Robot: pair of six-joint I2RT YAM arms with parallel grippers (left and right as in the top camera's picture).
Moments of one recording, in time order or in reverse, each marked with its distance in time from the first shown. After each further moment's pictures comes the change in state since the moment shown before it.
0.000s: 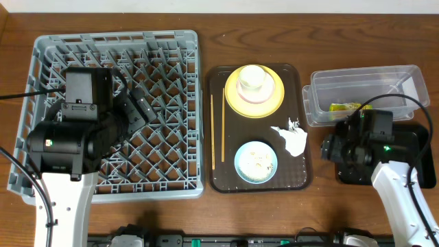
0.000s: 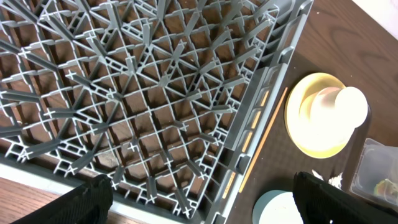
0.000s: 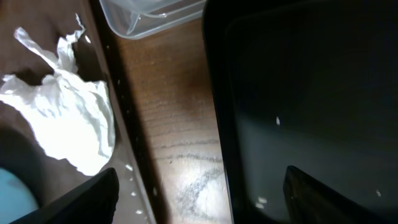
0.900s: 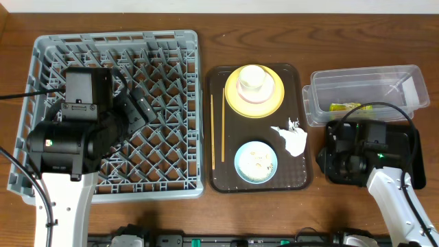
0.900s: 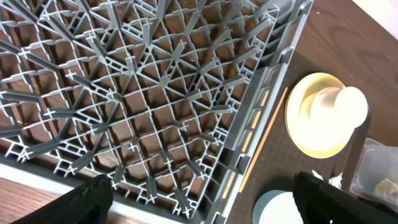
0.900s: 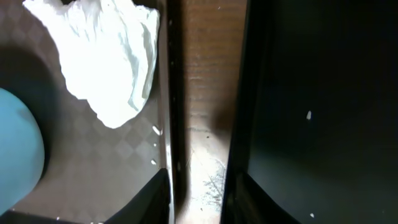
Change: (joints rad) left arm 0.000 0.000 0.000 0.000 0.000 0.000; right arm 0.000 0.000 -0.093 0.027 -0.168 -0.209
